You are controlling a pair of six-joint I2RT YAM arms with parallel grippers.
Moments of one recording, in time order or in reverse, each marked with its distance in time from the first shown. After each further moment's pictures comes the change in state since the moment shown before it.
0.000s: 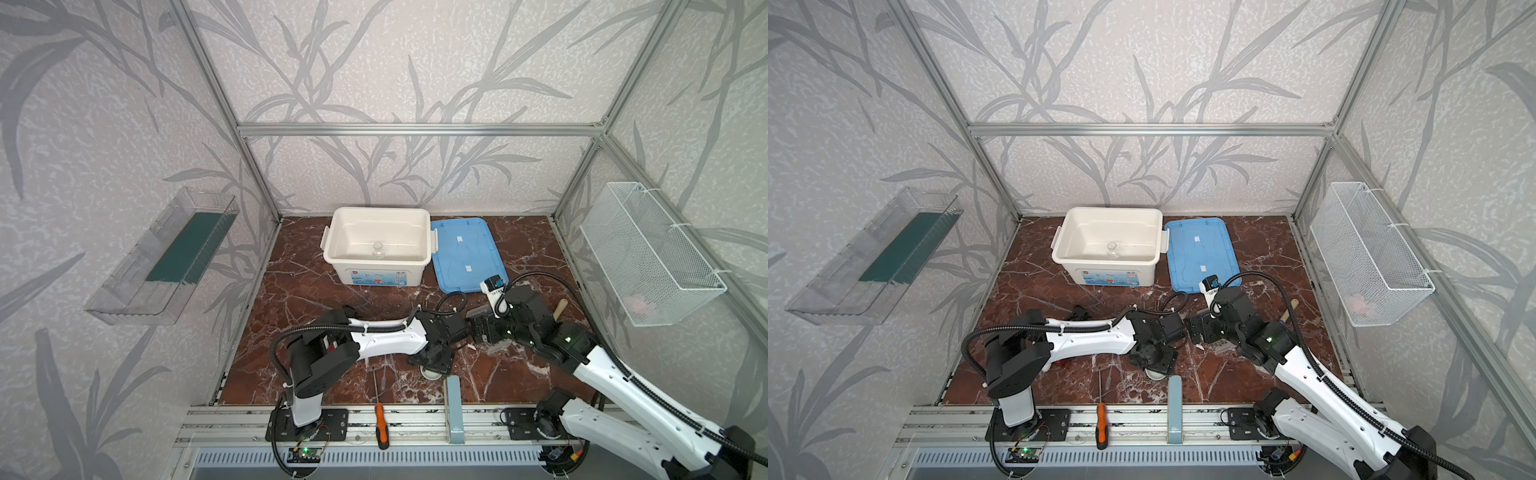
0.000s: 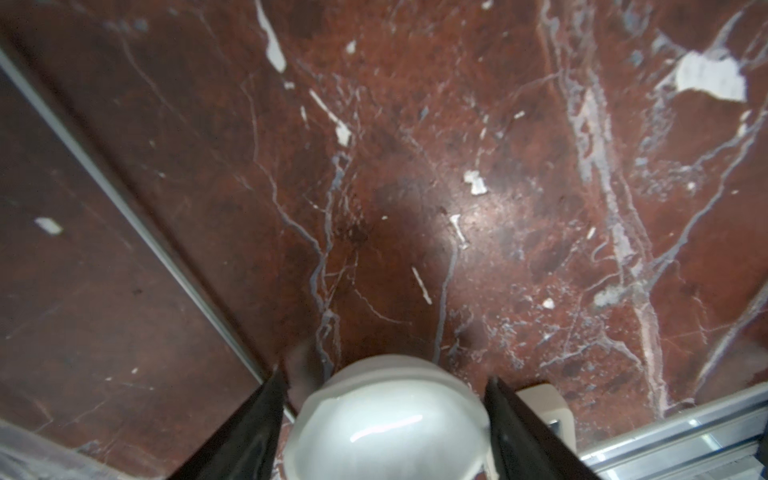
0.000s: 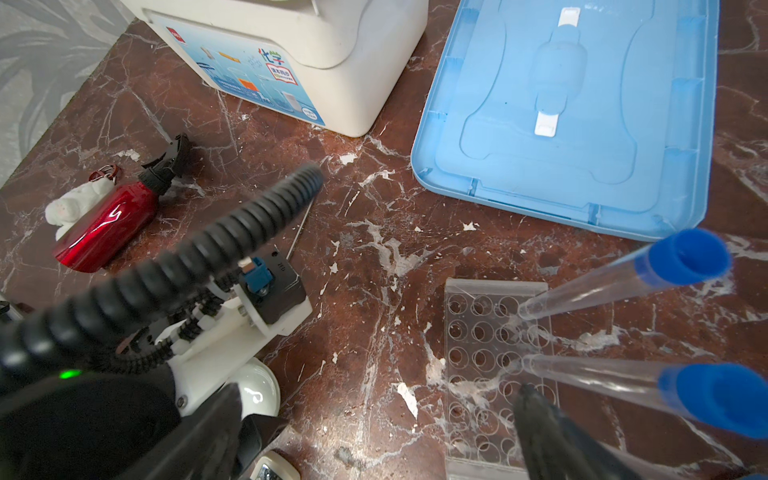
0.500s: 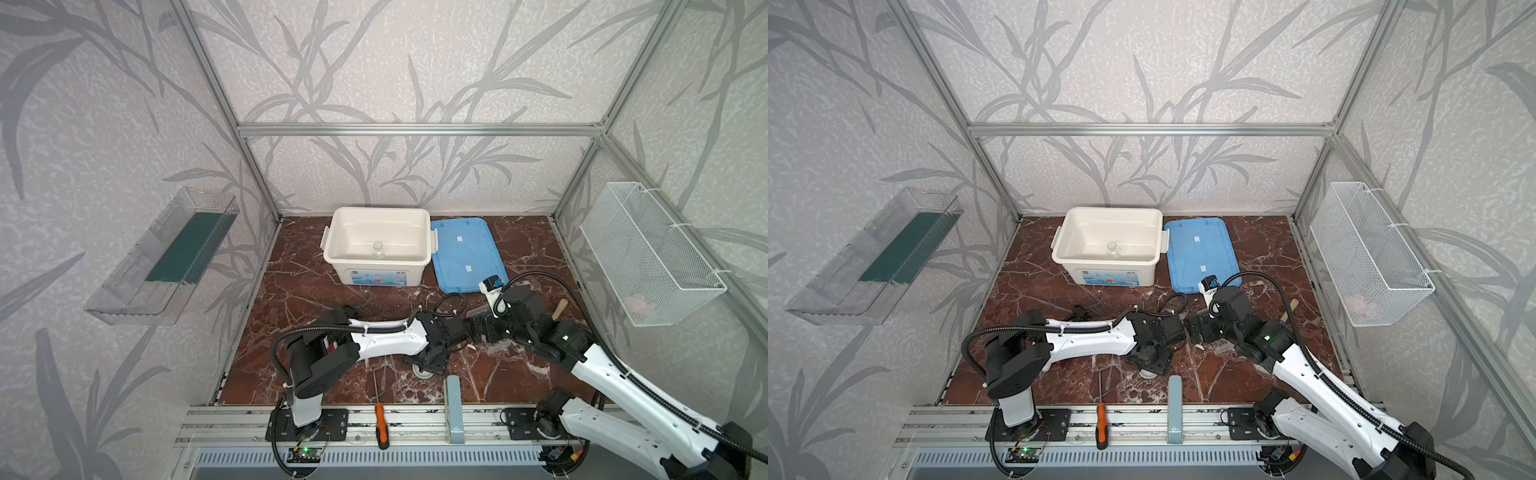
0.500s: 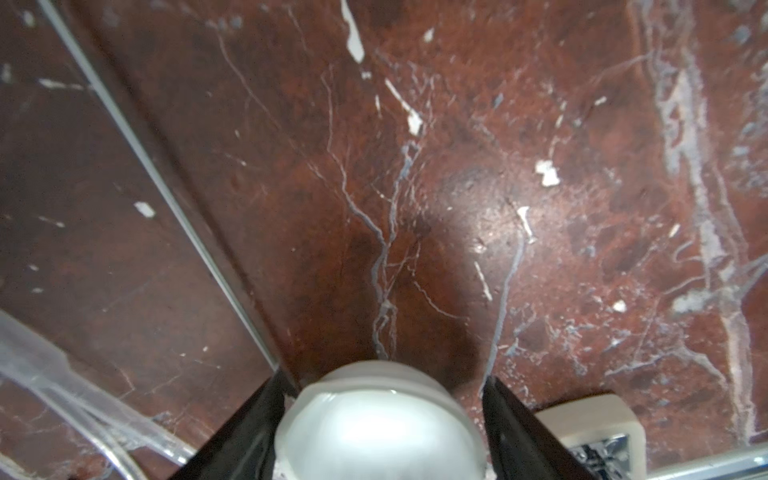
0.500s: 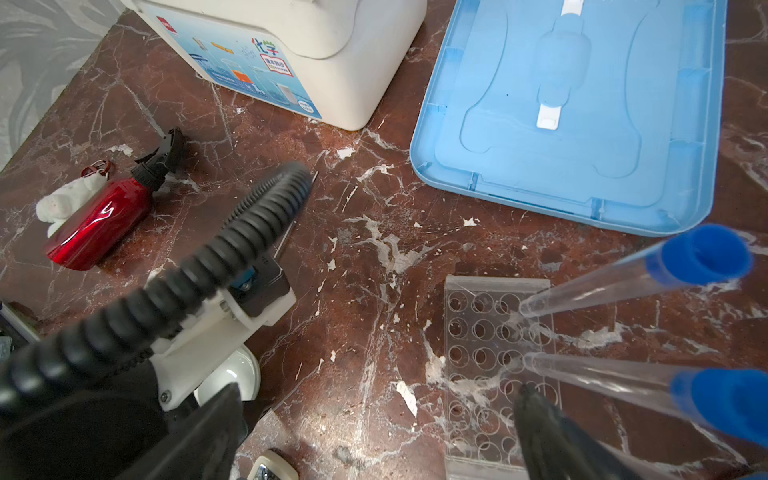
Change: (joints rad) left arm -0.004 -0.002 0.001 -0.050 -0.073 0.006; right arm 0.000 0.018 0.000 0.001 0.000 0.000
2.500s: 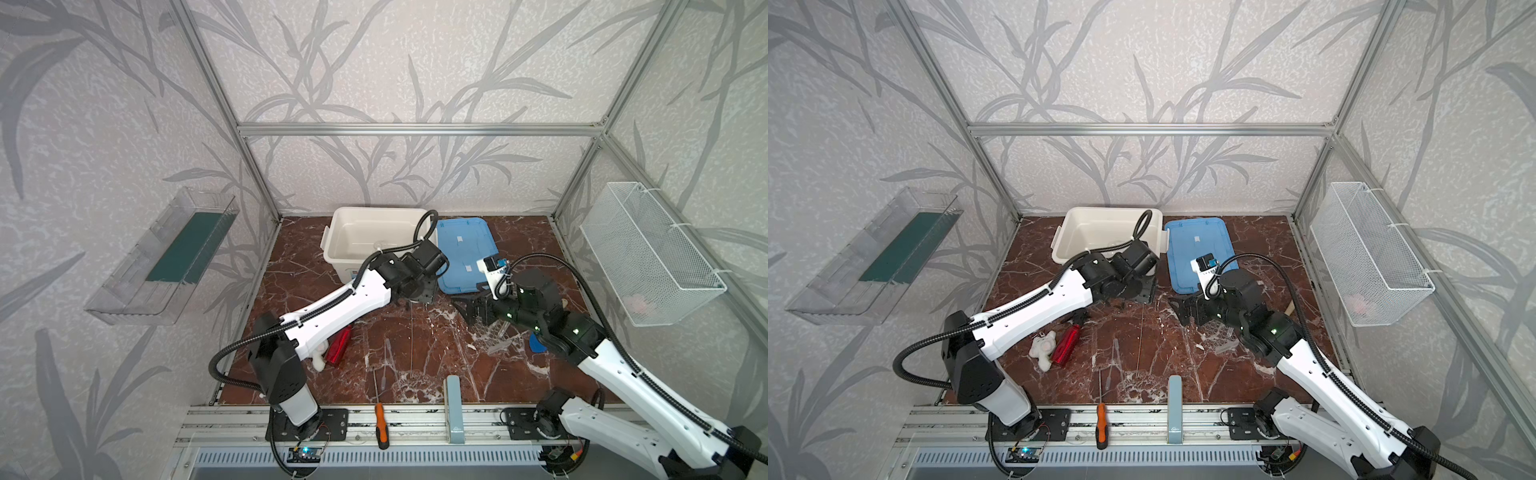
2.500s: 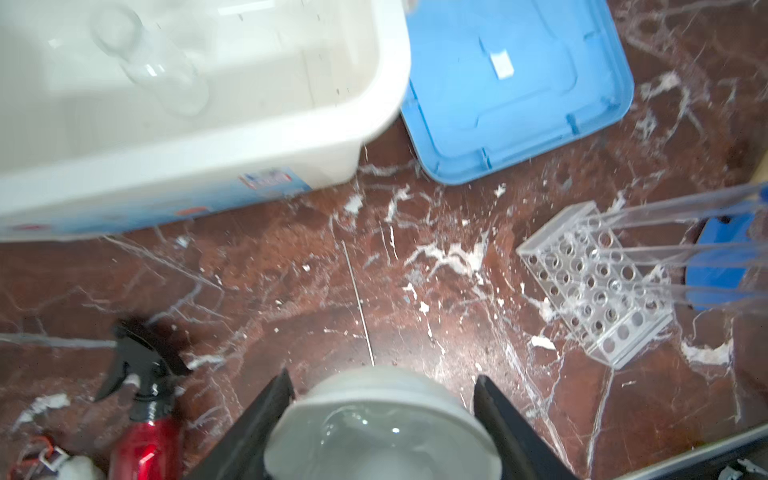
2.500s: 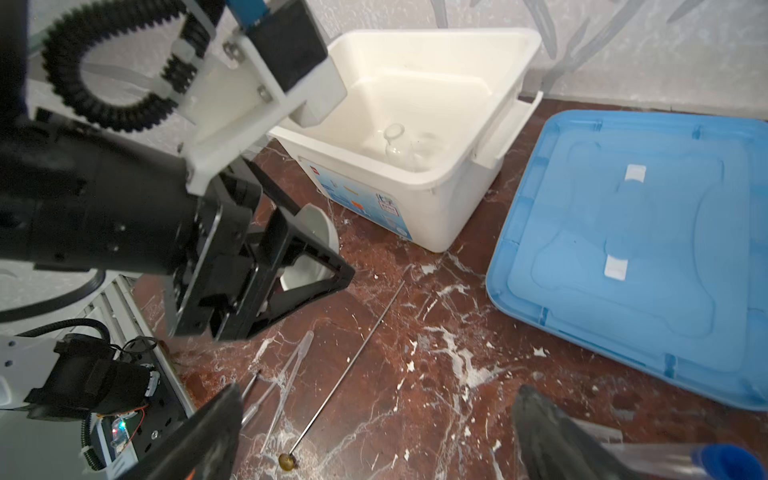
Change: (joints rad) left arm 0.297 -0.188 0.410 -0.187 -0.189 0.254; right arm -0.005 0.048 0.171 0.176 -0.174 -0.020
